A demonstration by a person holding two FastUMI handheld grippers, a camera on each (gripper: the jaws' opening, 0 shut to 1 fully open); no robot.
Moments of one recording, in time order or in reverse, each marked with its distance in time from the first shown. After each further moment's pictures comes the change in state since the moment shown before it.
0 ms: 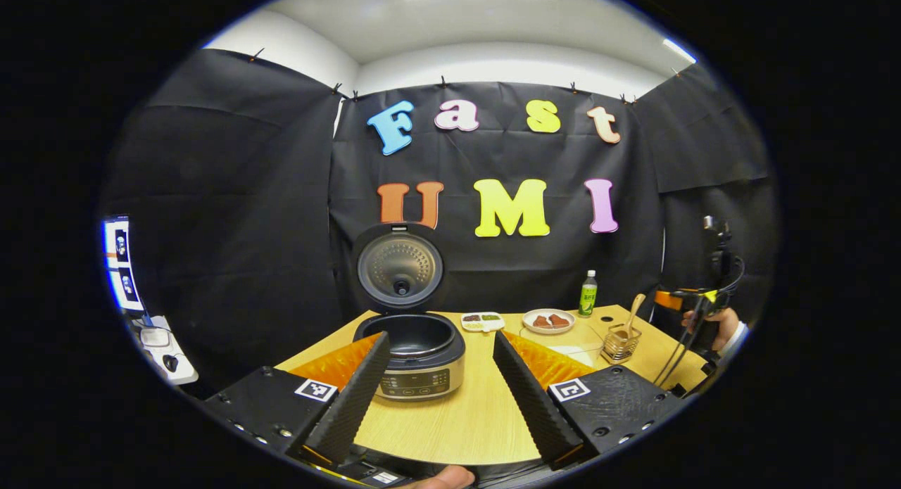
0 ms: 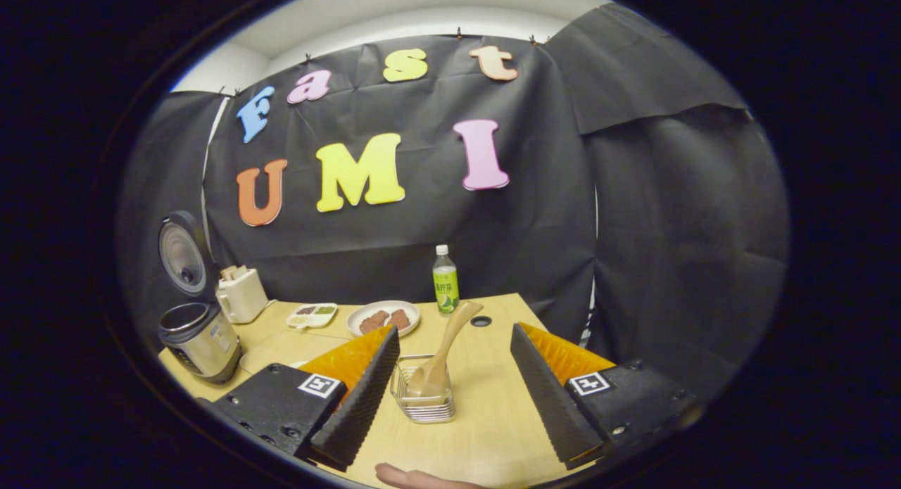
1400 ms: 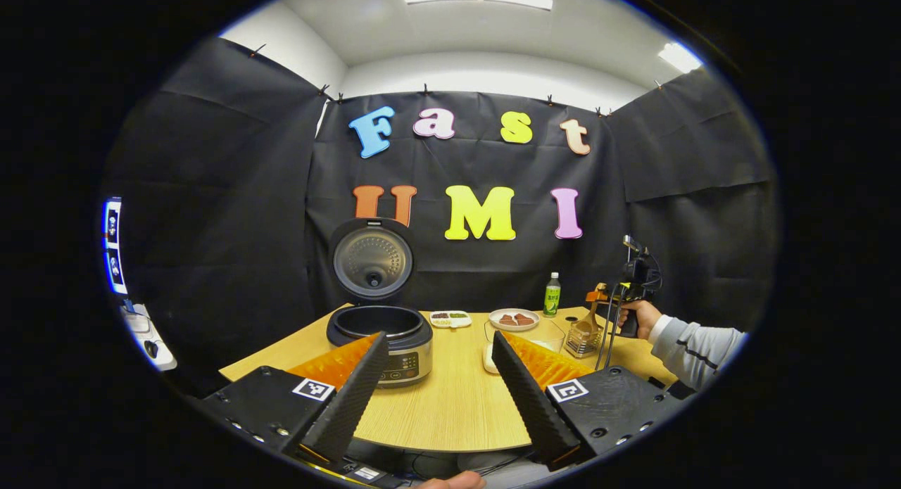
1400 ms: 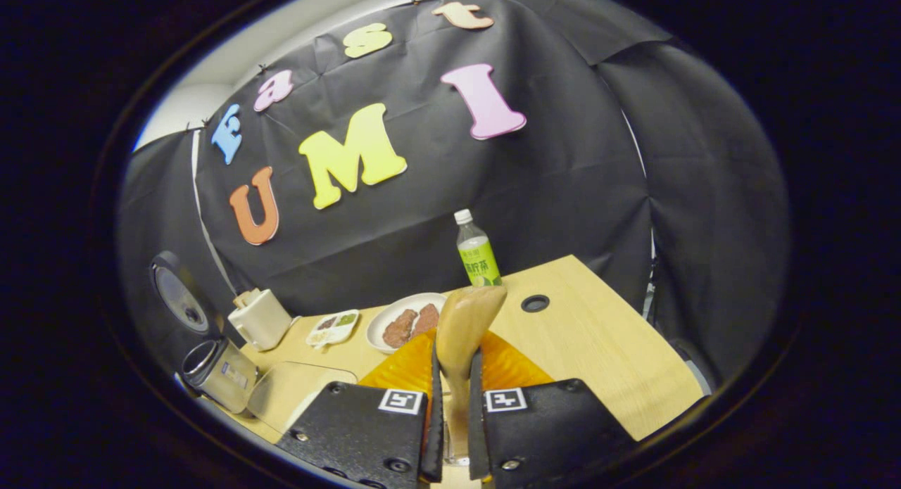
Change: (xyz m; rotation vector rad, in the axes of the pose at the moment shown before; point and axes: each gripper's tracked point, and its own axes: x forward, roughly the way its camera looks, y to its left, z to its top) left arm -0.045 -0.017 -0.020 -0.008 -0.031 -0.095; right arm 0.103 0.032 0.003 0.172 0.067 0.138
